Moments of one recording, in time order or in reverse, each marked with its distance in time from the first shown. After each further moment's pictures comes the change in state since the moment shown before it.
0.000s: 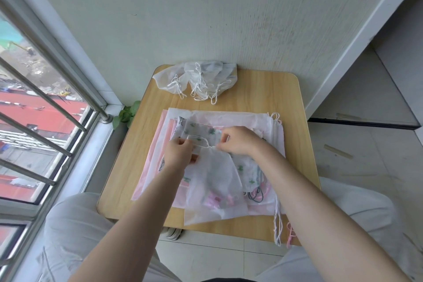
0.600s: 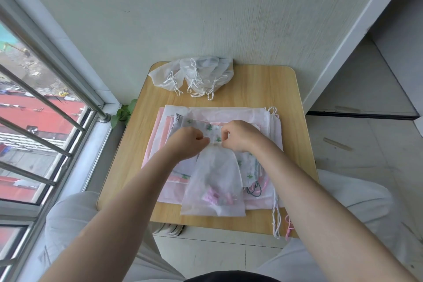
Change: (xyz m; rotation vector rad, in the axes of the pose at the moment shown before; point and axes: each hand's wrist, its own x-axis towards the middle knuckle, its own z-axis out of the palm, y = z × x) left_hand 0.005 0.030 0.004 0.996 -0.316 0.532; right_hand -0.007 -0.001 -0.006 -0.134 0.046 -0.016
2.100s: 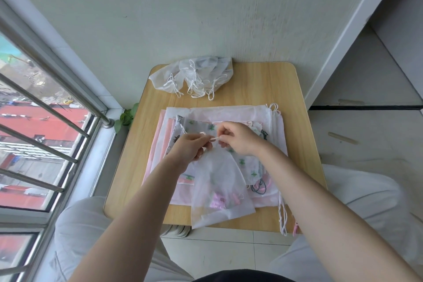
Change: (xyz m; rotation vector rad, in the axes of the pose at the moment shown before) left_hand -0.013 -0.006 0.015 -0.937 -0.084 -0.173; right_hand 0.001 0.009 0.028 0.652 0.051 -0.136
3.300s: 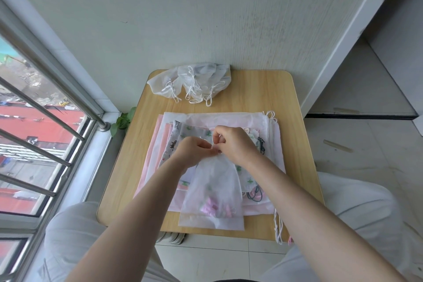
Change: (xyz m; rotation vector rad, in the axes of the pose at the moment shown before) left_hand 0.008 0.007 0.010 0.348 0.014 0.048; right_hand -0.006 -0.015 0.005 -0.322 0.177 -0.059
